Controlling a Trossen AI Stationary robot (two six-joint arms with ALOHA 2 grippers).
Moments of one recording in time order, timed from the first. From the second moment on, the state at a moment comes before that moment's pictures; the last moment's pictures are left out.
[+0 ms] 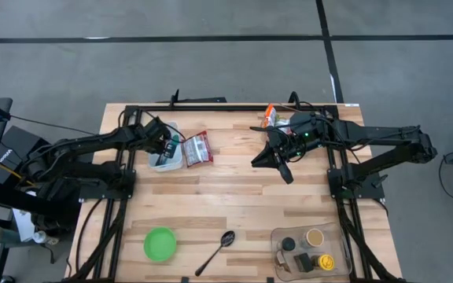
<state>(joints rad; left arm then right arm) 0.62 1.10 0.52 -0.58 -0.18 -0.54 -0.03 1.22 1.20 -0.41 -0.29 0.15</state>
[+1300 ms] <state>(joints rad) 0.62 1.10 0.50 -0.49 0.00 -0.54 -0.03 1.22 1.20 -0.41 -0.29 0.15</state>
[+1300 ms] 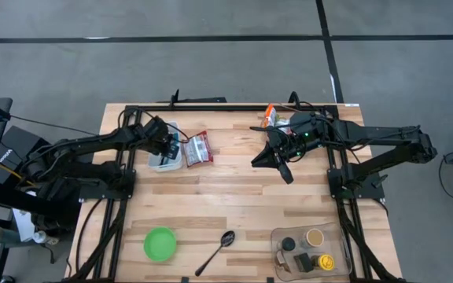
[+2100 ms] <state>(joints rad) 0.60 0.82 0.50 -0.43 0.02 -0.57 -0.03 1.22 1.20 -0.41 -0.29 0.15</state>
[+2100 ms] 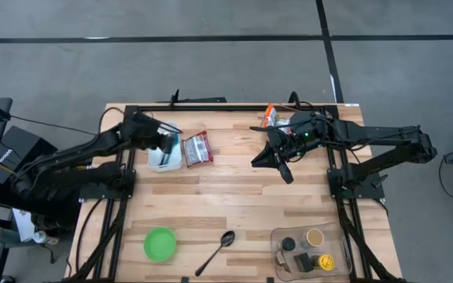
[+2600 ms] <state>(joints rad) 0.35 0.73 0.50 -0.05 0.11 -0.57 -0.04 1.22 1.20 -0.41 -0.29 0.15</state>
